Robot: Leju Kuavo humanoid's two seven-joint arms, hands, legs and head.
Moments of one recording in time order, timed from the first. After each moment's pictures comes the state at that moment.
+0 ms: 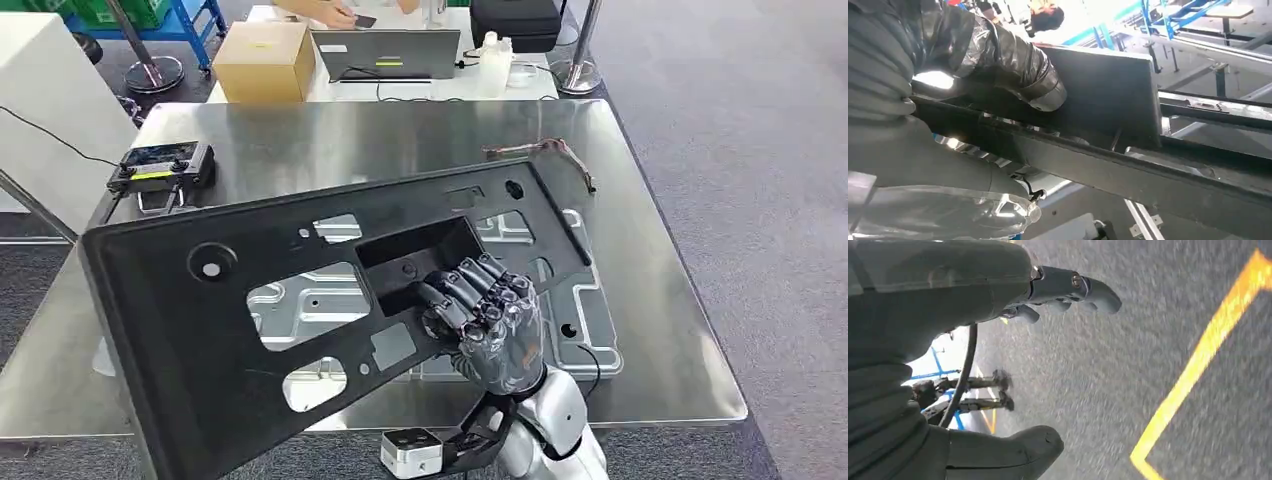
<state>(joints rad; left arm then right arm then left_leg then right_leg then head) -0.29 0.08 -1.53 -0.15 0.48 -0.12 0.00 -0.17 0.09 0.42 -1.75 1.21 -0.70 -0.69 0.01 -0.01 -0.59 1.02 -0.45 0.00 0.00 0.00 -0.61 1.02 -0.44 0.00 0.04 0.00</state>
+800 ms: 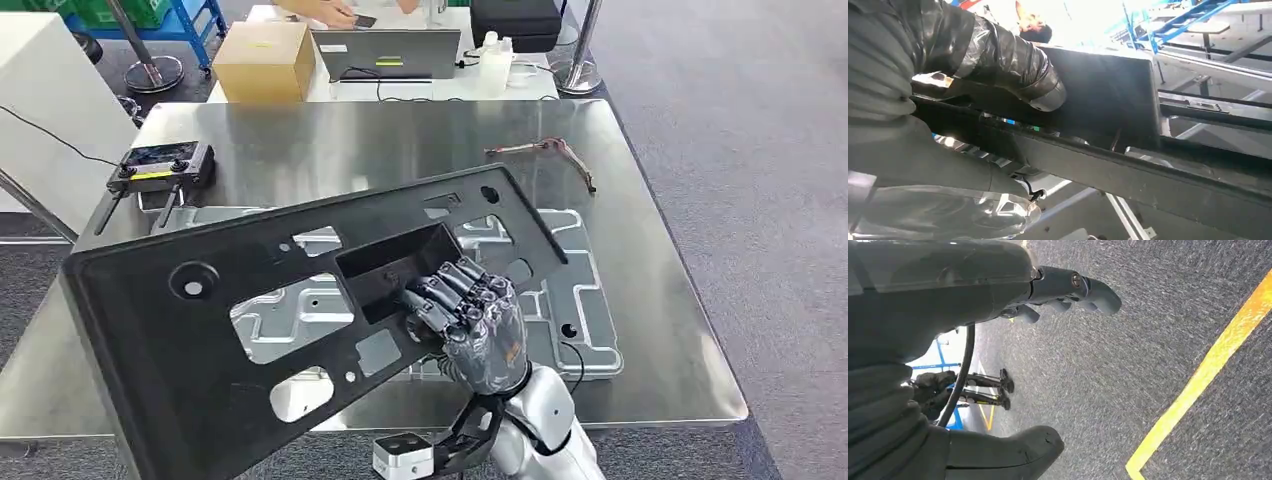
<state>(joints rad) -0.26 0.09 -1.53 -0.15 0.54 -0.02 0.03 -0.20 0.07 0.48 -1.69 1.17 -0.70 -0.69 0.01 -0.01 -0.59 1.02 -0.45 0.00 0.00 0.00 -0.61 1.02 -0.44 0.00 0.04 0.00</state>
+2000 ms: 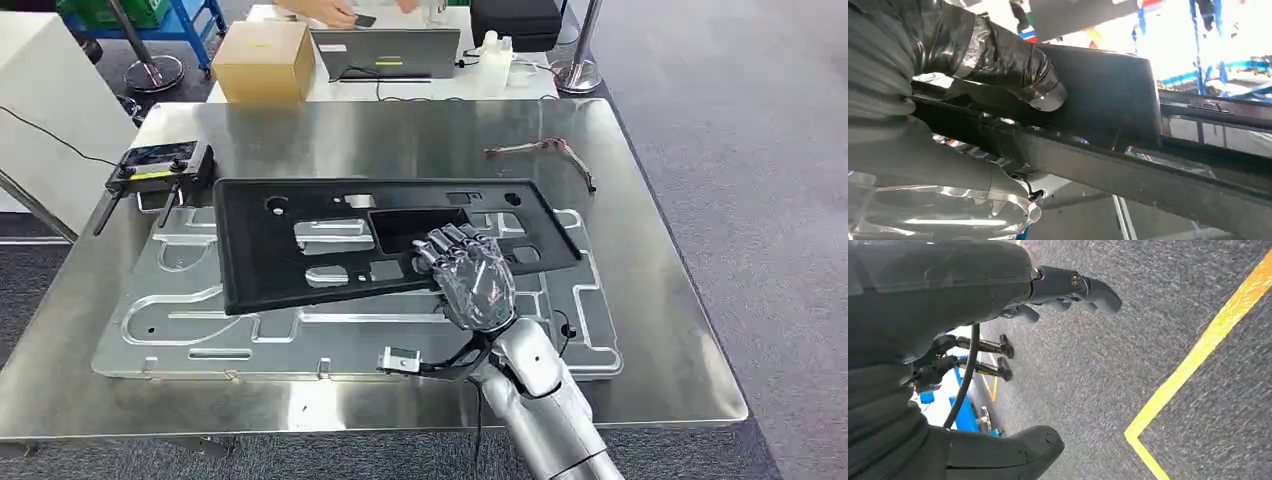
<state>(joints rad) -0.25 0.08 -1.52 -0.15 0.63 -0.06 0.06 -0.38 0.11 0.34 -1.28 1.35 -0.70 -0.55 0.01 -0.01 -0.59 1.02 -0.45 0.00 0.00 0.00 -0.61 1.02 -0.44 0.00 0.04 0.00</state>
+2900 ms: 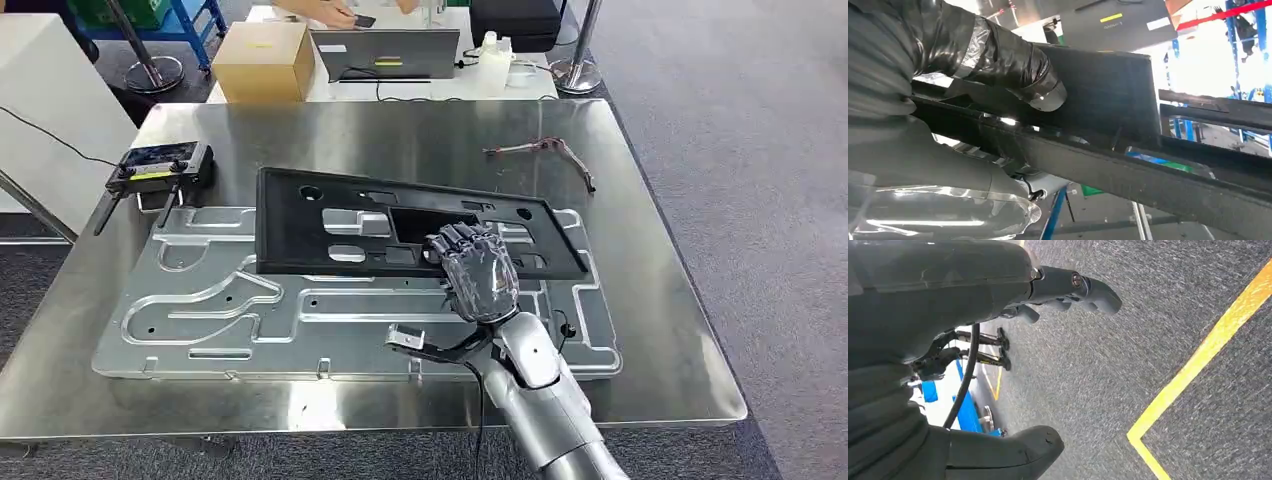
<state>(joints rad) -0.25 0.07 -1.52 -0.15 0.63 -0.06 0.09 -0.42 0.12 0.29 -1.15 1.38 -0.70 -0.48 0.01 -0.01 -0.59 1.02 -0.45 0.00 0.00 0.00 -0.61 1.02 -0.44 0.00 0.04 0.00</state>
